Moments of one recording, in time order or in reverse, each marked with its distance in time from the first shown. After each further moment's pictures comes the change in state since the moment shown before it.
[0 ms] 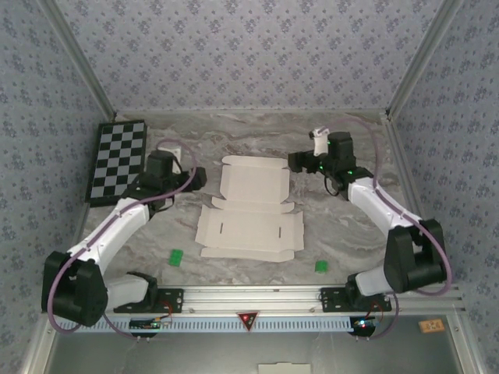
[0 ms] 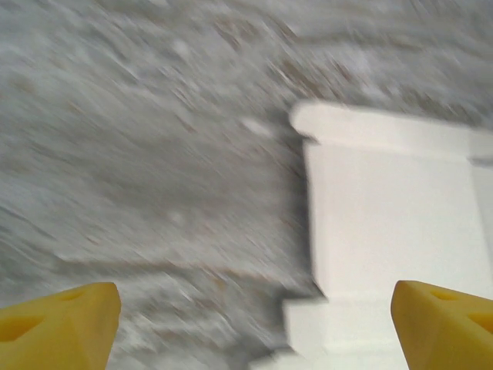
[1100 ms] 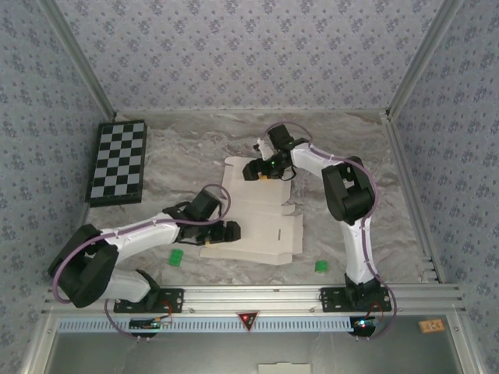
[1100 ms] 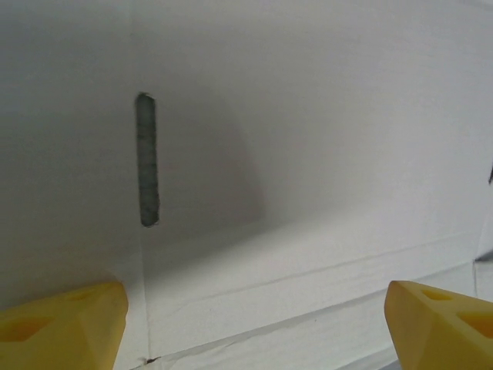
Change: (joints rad) left arm -0.354 0.153 -0.198 -0.041 0.214 -0.386; right arm 0.158 0.726 0.626 -0.454 -0.333 0.076
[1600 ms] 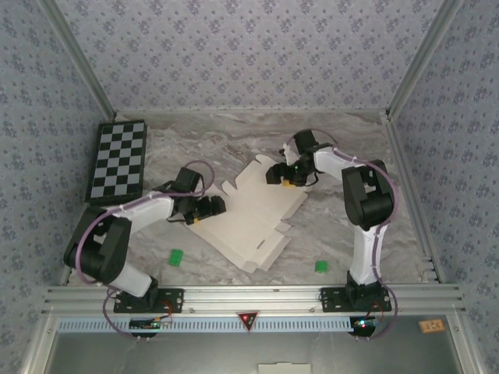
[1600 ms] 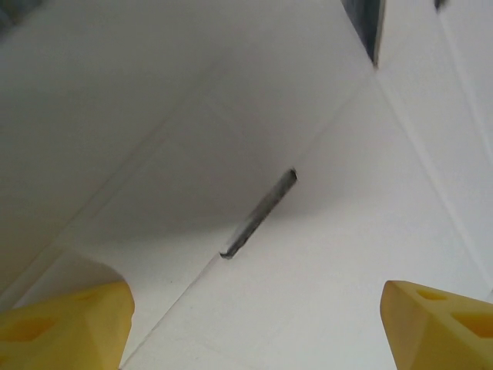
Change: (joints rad) left arm 0.314 0.183 0.159 -0.005 0.040 0.128; right arm -0.130 -0.177 -0.259 -0.018 0.020 0.002
